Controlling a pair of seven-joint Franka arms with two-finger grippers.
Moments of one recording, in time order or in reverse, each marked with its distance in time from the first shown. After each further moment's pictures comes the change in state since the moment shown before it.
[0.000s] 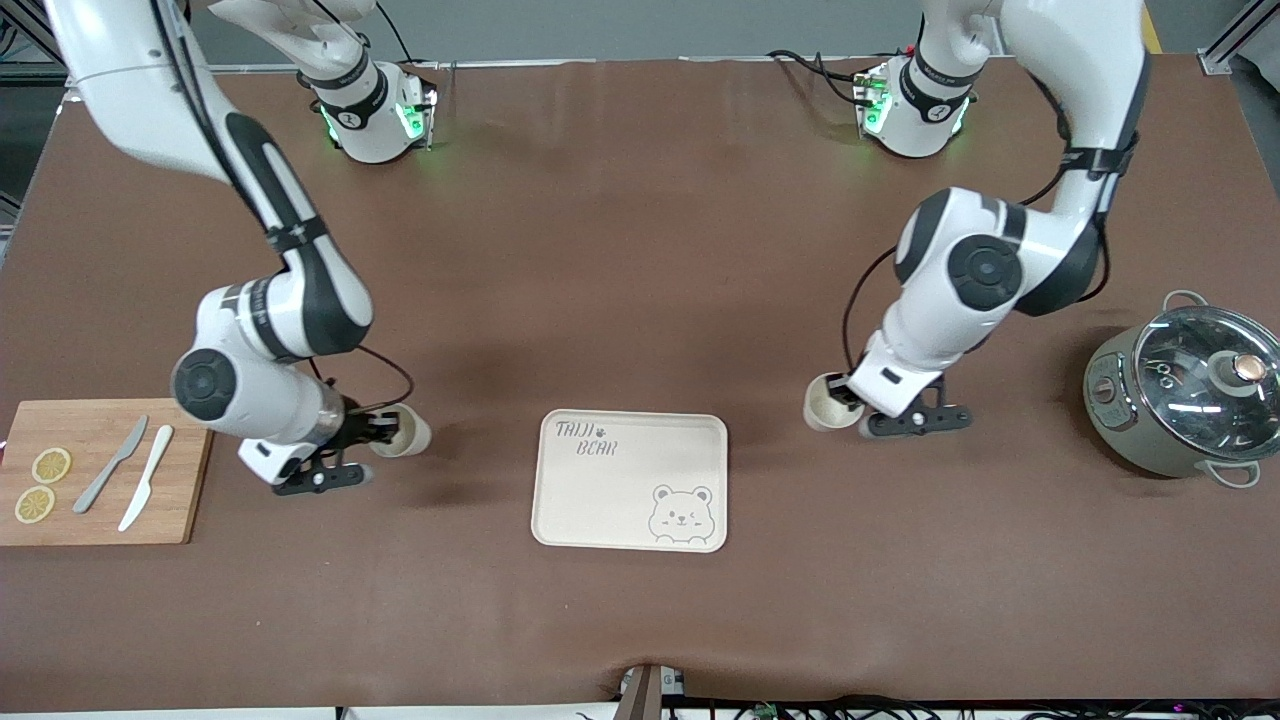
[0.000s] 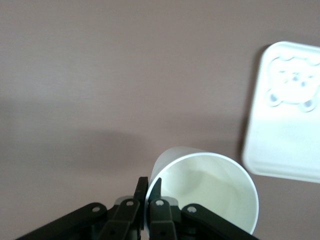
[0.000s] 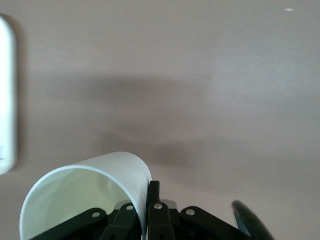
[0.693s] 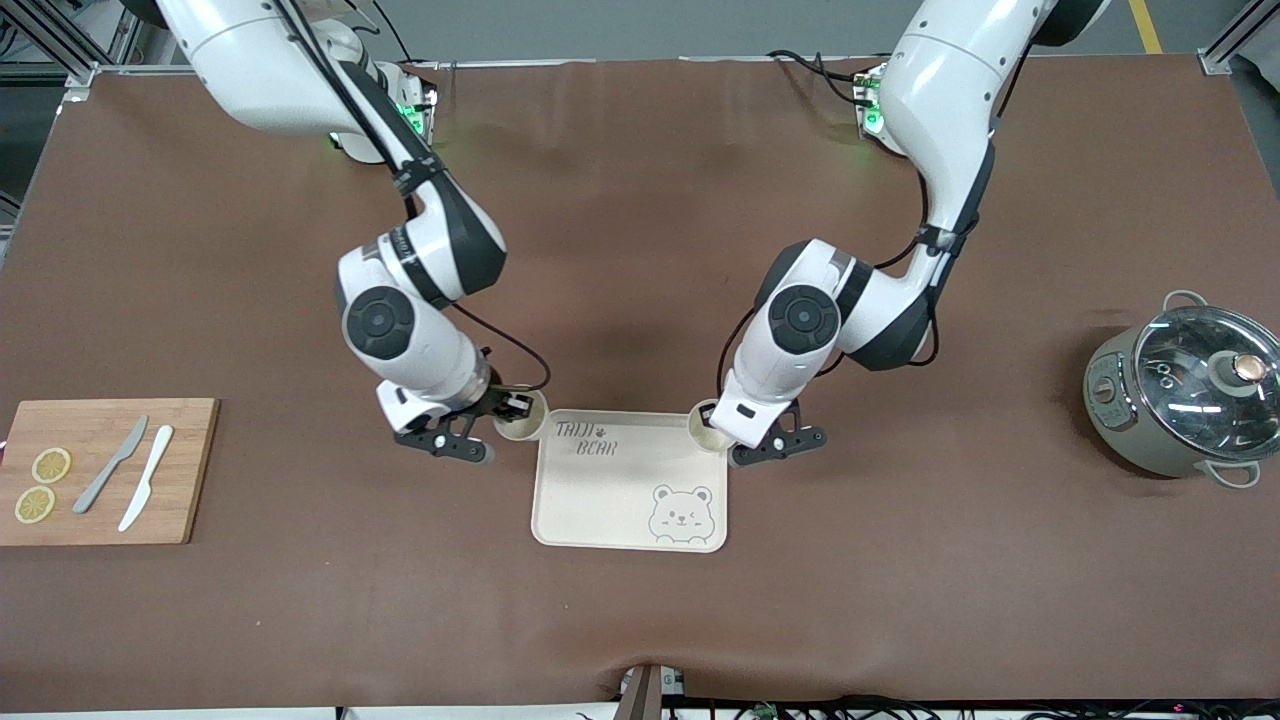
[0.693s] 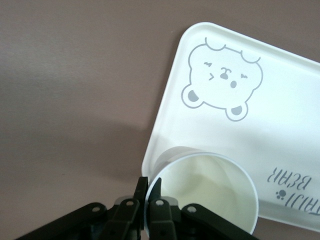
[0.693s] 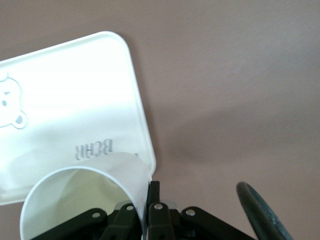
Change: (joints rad) left arm -0.173 0.317 0.000 0.327 0.000 0.001 -0.291; right arm 0.266 0.038 0.004 0.074 0.000 0.086 0.638
